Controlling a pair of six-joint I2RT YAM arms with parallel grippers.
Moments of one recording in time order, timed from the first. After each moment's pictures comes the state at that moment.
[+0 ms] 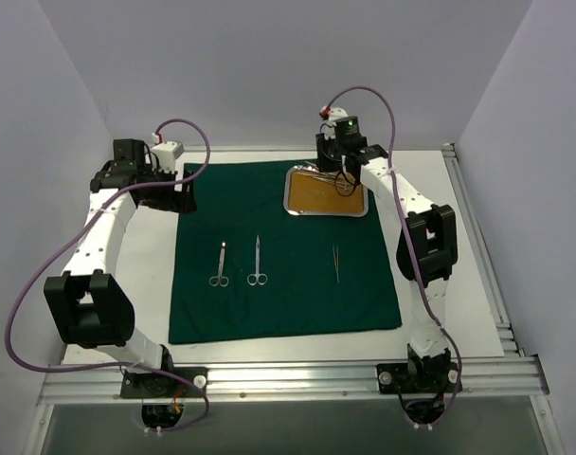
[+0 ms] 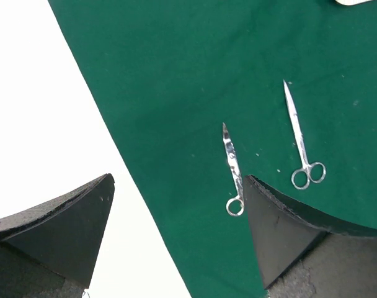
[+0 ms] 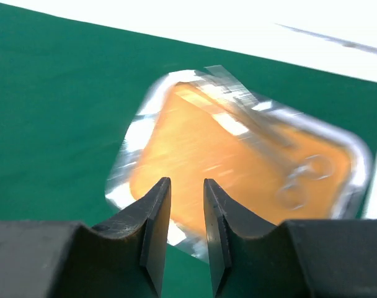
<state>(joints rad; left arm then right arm) 0.03 1.57 1.46 -0.80 0.33 0.18 0.38 2.08 1.83 -0.37 -0.05 0.12</state>
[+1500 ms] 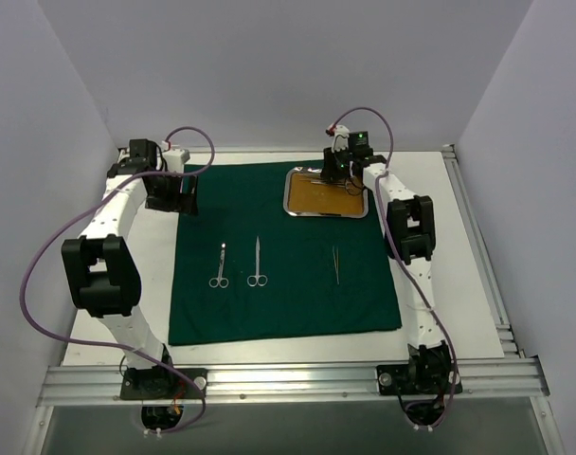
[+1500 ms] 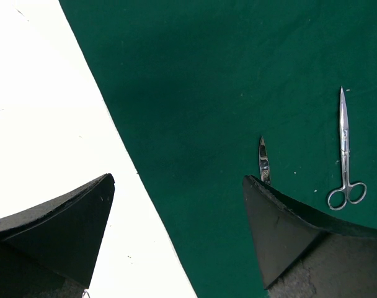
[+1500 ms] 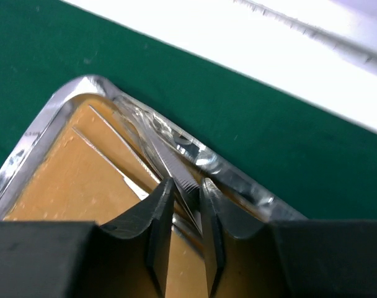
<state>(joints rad) 0.03 1.82 1.57 -0.82 0.26 0.18 0.20 2.58 2.18 -0.28 -0.39 -0.07</state>
